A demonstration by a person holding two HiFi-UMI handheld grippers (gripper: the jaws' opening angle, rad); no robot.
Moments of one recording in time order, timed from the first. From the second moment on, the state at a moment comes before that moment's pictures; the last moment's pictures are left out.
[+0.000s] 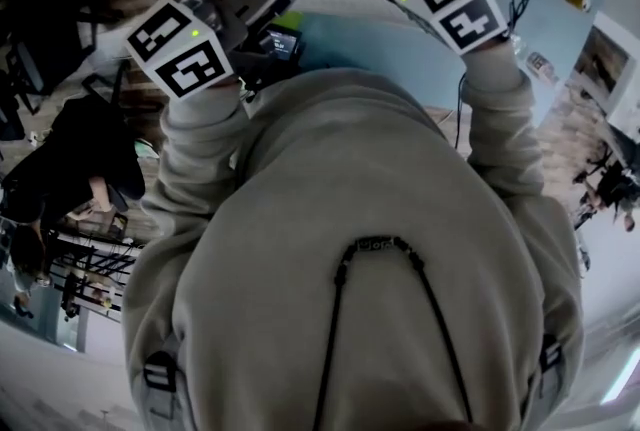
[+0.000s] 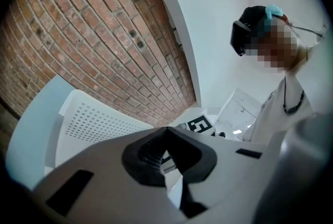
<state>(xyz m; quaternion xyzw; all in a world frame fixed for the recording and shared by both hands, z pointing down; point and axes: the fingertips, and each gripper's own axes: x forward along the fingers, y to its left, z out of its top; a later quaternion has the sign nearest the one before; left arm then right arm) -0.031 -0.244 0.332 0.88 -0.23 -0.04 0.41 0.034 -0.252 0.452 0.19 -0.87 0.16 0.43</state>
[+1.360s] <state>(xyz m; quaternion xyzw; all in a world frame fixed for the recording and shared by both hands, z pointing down) -0.035 -0.237 0.355 0.88 -0.23 0.00 0.42 -0.002 -0.232 0.599 0.10 -0.82 0.19 0.53</state>
